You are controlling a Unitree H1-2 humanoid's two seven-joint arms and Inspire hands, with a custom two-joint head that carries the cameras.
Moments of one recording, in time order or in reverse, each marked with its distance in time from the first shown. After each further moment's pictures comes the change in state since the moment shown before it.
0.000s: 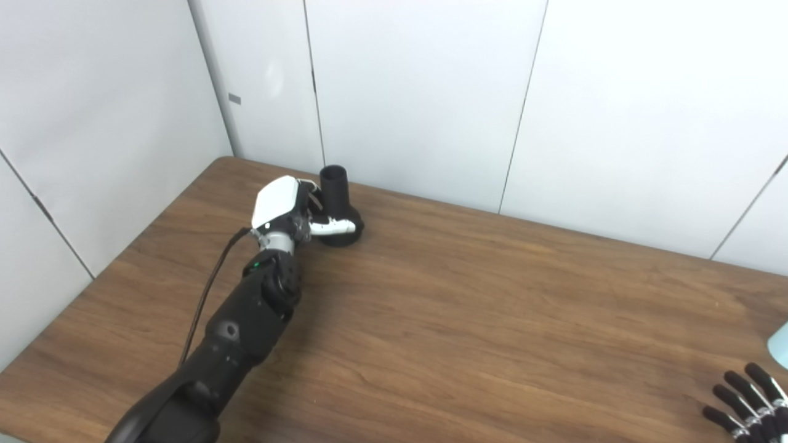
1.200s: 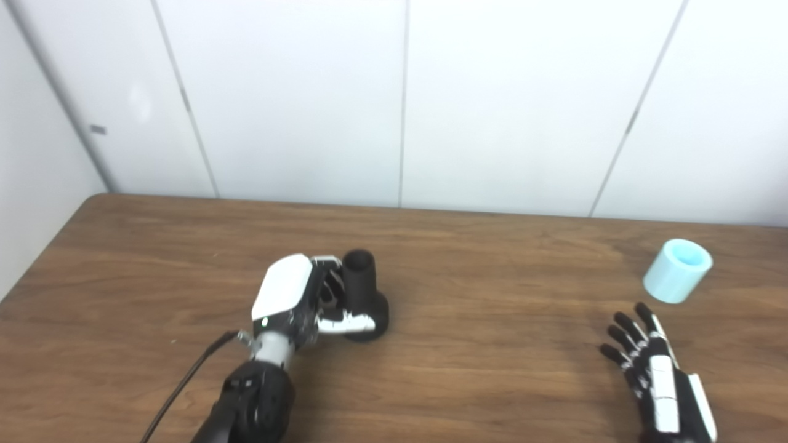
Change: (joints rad) left arm 0.302 -0.177 -0.178 -0.569 0.189 0.006 -0.203; right arm -0.011 0.086 0.028 0.002 -0.082 -0.030 -0.069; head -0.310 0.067
